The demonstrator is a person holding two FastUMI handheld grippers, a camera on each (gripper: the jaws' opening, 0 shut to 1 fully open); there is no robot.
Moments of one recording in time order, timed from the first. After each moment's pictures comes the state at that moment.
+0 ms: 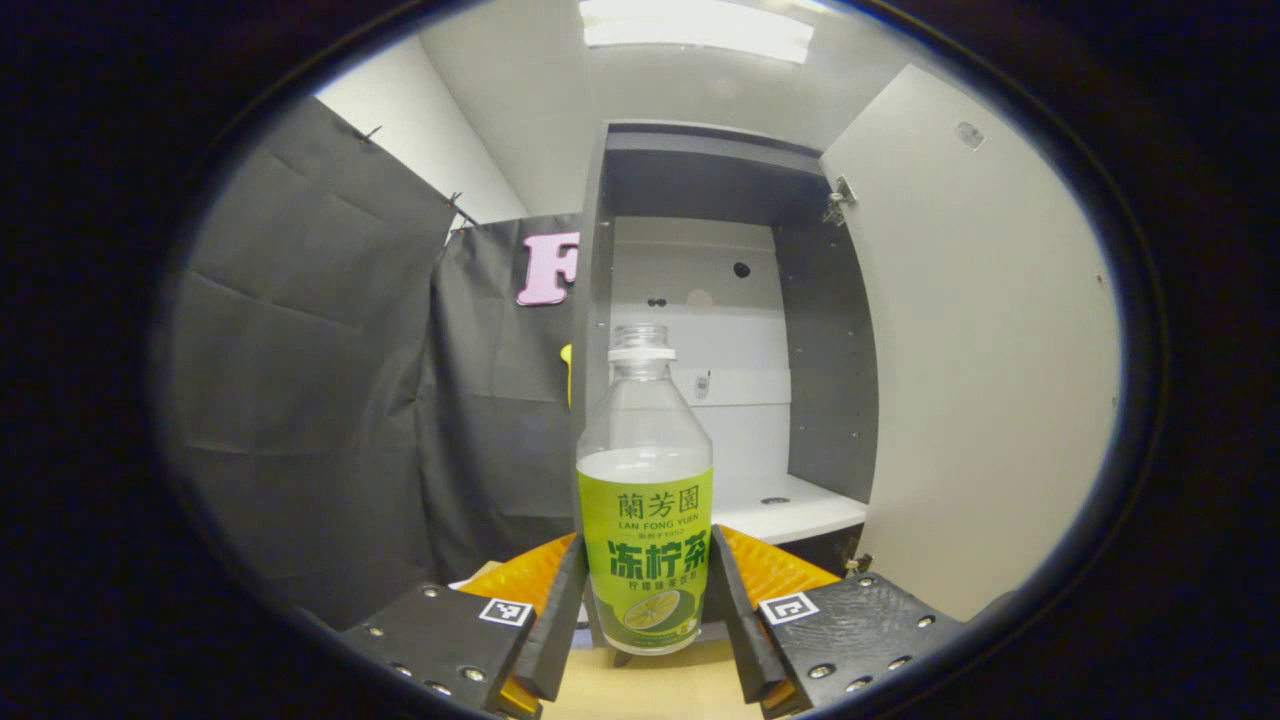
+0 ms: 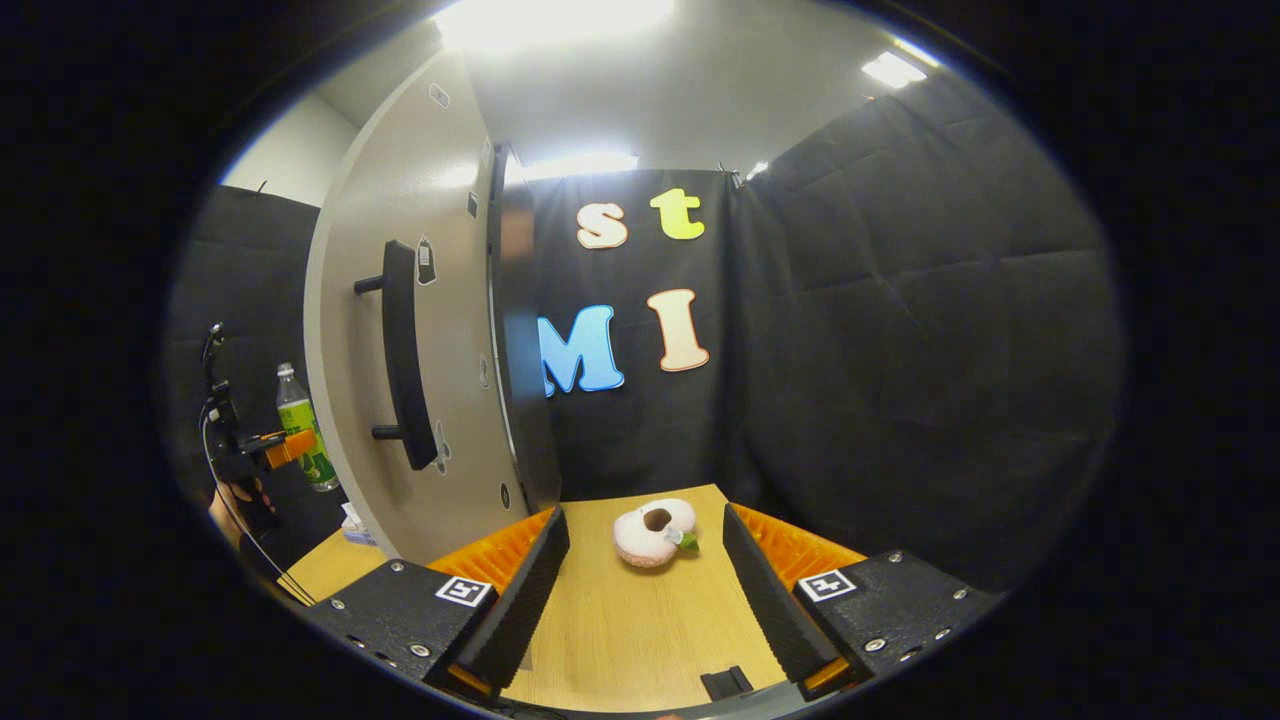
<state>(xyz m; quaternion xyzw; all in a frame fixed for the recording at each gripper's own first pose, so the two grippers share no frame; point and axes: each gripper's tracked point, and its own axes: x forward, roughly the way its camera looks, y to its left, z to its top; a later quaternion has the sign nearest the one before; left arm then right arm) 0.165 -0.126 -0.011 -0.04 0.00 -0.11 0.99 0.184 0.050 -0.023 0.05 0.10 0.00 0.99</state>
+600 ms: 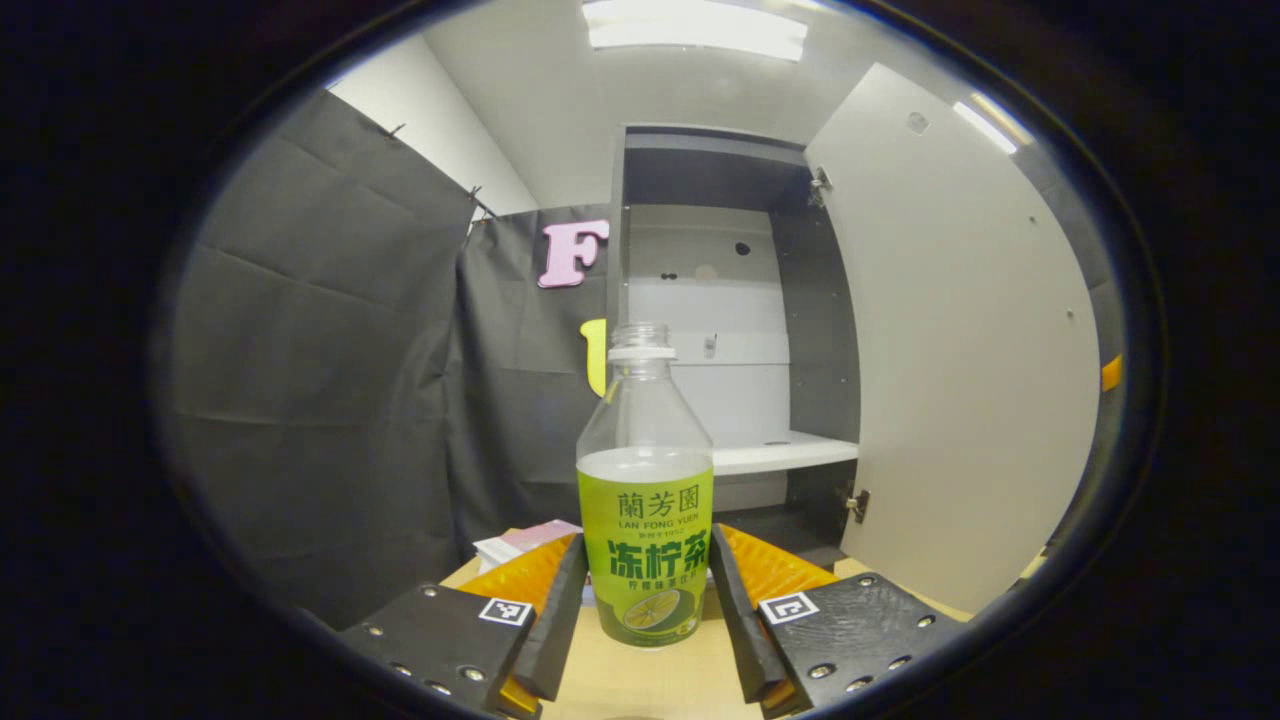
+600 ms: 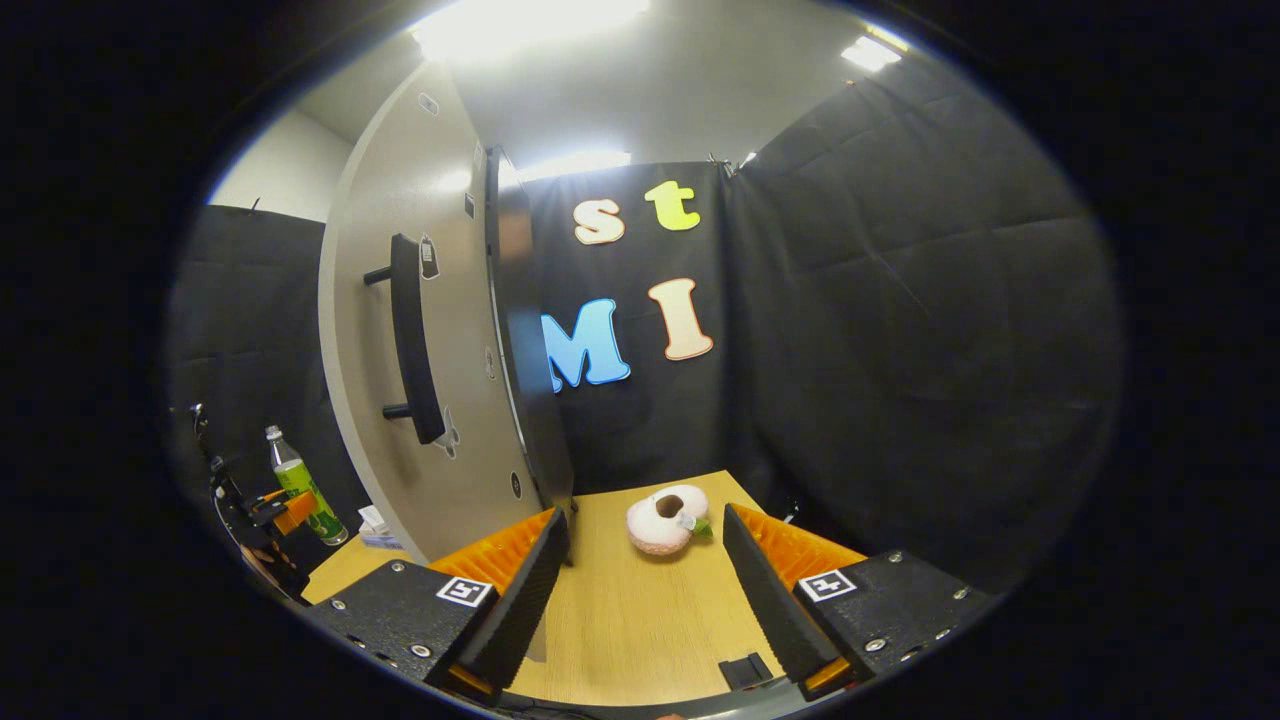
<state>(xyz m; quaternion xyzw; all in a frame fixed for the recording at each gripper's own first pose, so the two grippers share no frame) 0.077 -0.098 -0.086 -0.03 0.02 -0.09 1.00 0.171 0.049 -0.042 0.07 0.11 0.00 0.99</state>
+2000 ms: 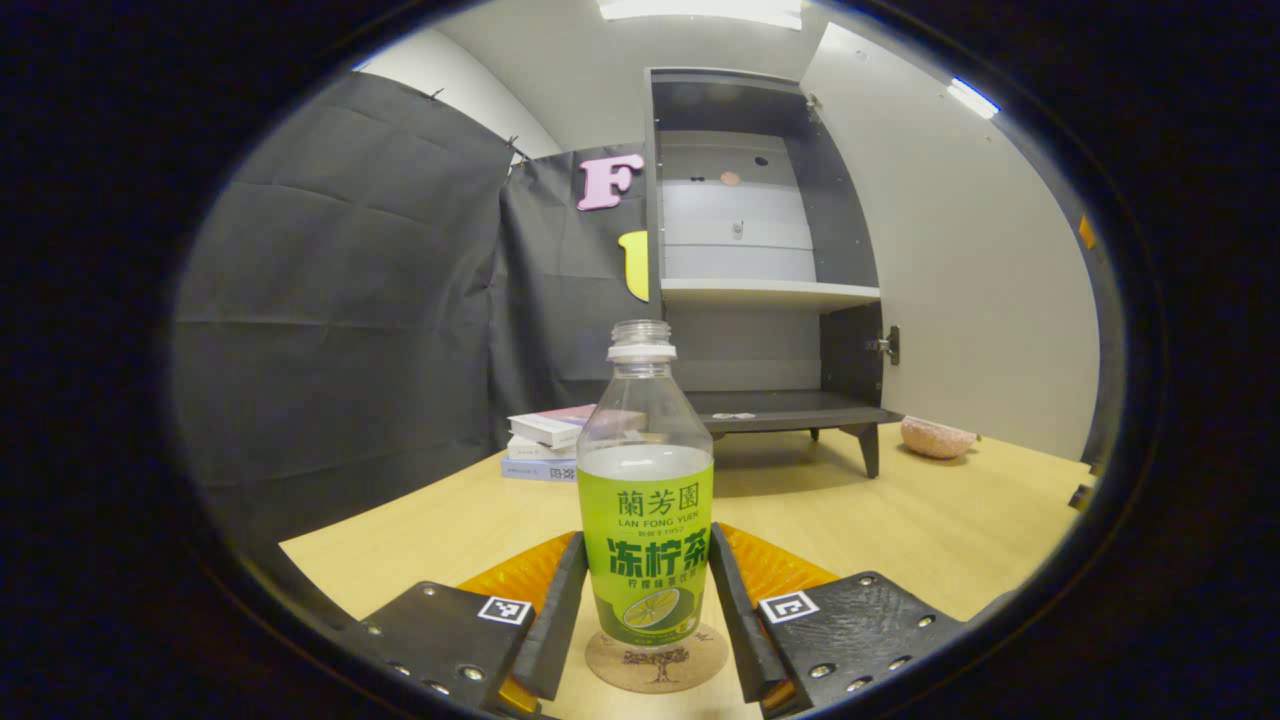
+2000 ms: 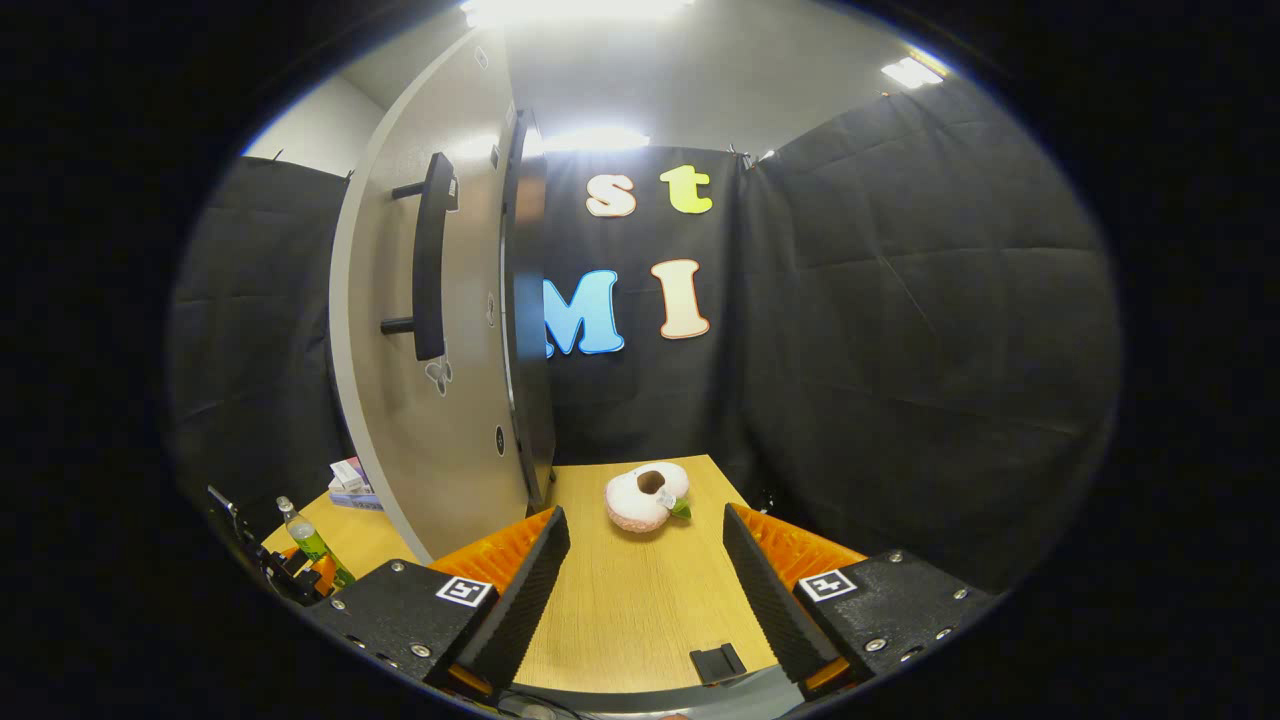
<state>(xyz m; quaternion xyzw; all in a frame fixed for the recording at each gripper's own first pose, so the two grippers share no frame) 0.004 -0.080 -0.296 -0.02 0.10 -0.03 0.99 0.167 0.056 -0.079 0.01 0.14 -0.01 0.99</state>
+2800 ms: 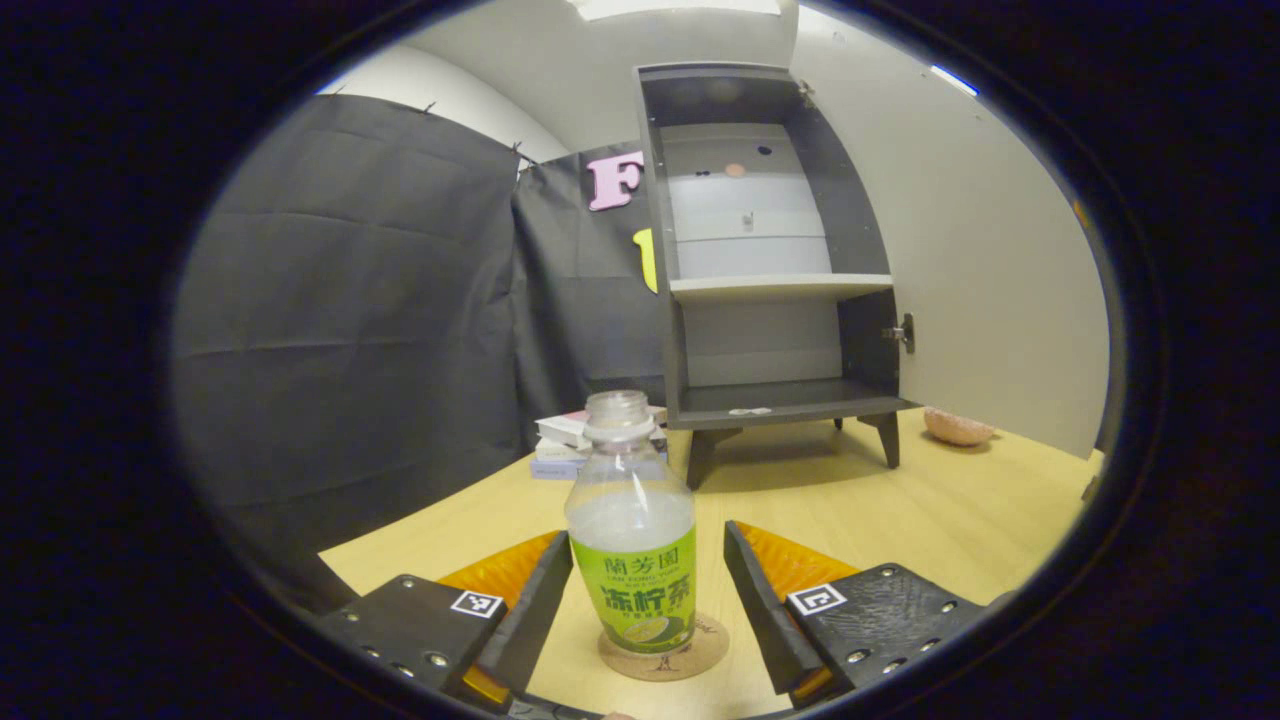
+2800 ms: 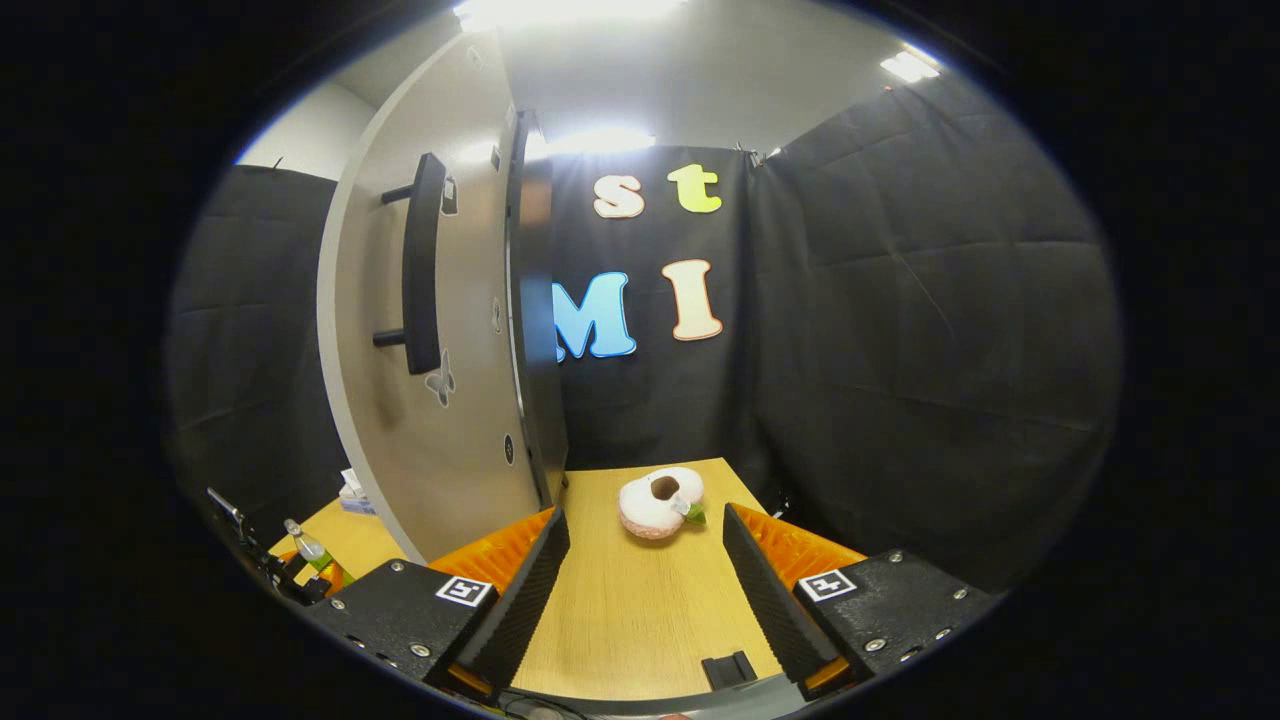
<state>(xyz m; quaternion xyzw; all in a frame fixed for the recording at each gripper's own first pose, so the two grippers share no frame) -0.010 -0.082 -0.256 0.01 0.11 0.01 0.99 0.186 0.057 -0.075 0.03 0.13 0.02 0.99</state>
